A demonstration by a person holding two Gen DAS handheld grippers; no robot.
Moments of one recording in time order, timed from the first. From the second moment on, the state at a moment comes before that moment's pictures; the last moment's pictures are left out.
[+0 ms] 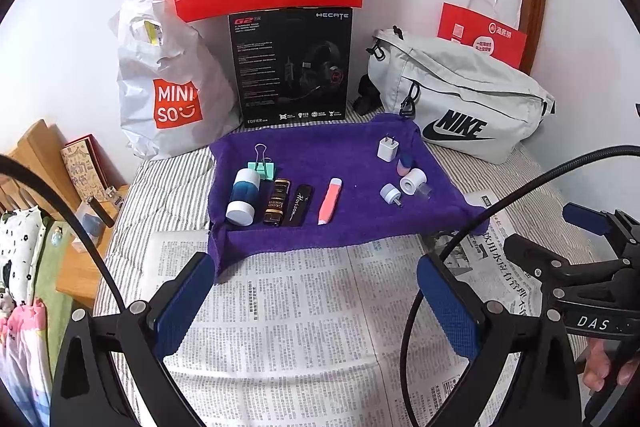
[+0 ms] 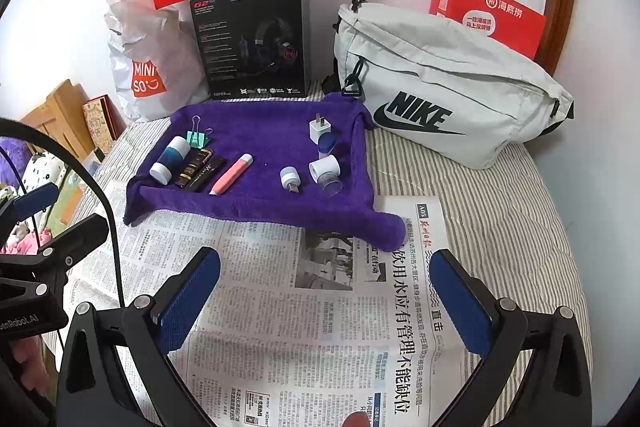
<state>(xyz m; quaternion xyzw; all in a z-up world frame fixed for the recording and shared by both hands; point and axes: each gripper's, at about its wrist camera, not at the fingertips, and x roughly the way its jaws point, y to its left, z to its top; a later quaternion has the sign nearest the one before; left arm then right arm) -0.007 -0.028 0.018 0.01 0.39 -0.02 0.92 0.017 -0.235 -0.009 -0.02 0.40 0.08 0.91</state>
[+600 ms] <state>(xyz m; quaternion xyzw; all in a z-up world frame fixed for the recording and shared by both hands) -0.007 -0.025 0.016 0.02 0.39 -0.02 0.92 0.018 -0.236 -0.010 -0.02 0.40 0.08 0.91</state>
